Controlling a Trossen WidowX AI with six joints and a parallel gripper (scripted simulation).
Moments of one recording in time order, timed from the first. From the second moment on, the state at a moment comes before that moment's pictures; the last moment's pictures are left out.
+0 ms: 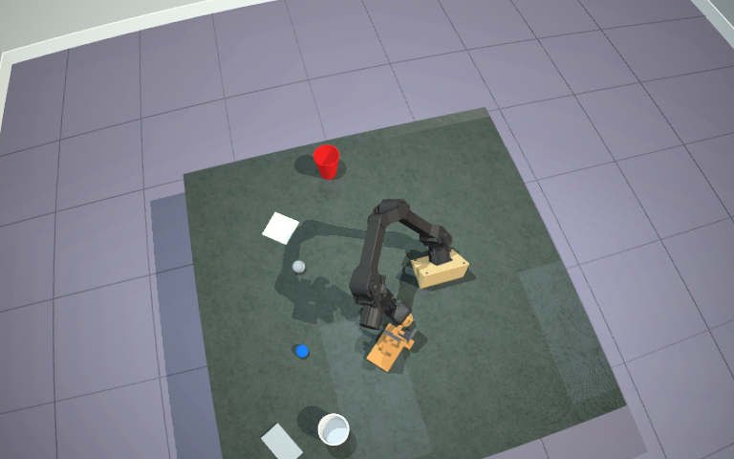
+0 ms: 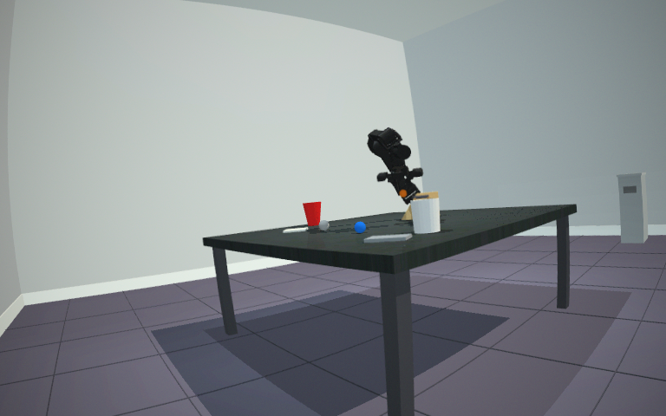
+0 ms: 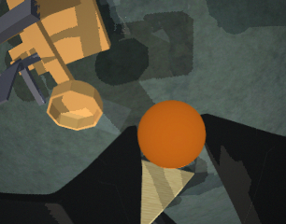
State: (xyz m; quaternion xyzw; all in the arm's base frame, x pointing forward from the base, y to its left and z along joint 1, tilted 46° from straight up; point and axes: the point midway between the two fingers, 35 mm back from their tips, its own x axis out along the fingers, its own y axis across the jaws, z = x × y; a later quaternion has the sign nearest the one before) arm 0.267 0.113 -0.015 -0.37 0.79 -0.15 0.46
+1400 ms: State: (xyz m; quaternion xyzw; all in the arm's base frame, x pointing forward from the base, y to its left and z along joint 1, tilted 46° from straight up) arm 0.212 0.124 -0.085 -0.41 0.82 -0.14 0.38
